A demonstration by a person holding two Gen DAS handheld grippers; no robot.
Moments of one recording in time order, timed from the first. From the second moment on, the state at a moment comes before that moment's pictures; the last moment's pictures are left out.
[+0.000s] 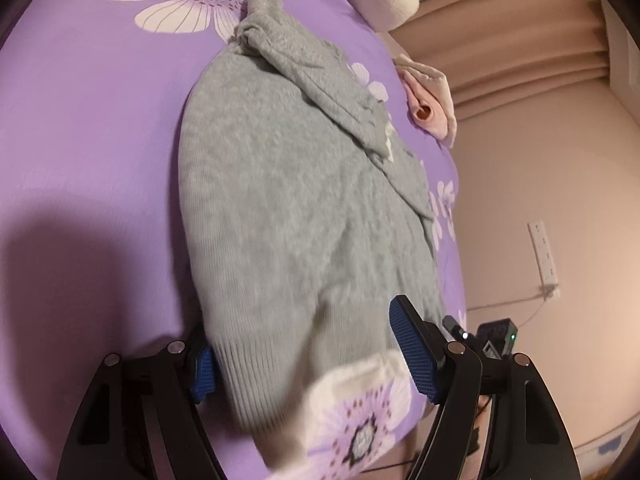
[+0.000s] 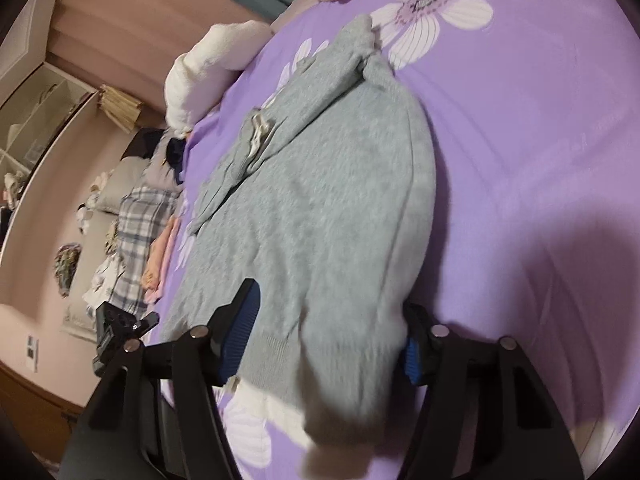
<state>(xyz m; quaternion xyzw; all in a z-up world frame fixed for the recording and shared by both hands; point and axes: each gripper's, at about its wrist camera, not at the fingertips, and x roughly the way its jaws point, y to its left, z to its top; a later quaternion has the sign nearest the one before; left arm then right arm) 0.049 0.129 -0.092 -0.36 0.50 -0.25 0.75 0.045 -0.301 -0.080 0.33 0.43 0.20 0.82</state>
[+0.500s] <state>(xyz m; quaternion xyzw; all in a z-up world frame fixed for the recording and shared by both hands) 0.052 0.123 -0.093 -0.35 0.50 -0.22 0.76 0.028 -0.289 -0.085 0.31 0.43 0.18 0.83</state>
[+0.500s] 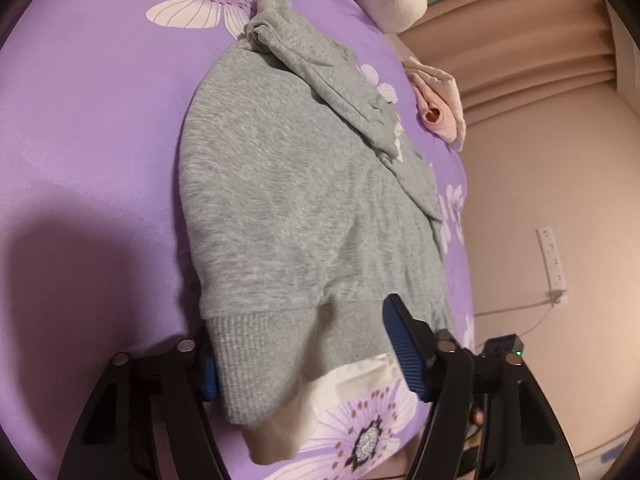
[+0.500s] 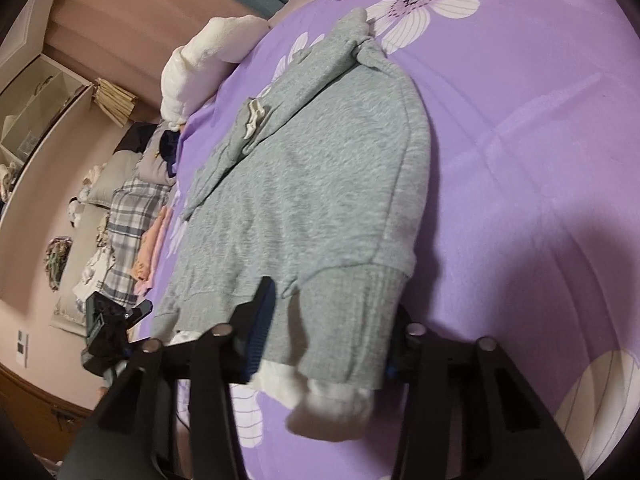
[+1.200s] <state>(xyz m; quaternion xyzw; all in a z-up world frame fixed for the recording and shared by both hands) 0.051 0.139 -0.081 -0.37 0.48 -0.23 0.76 0.021 -0.288 -0.073 0.33 0.40 0.18 0.83</state>
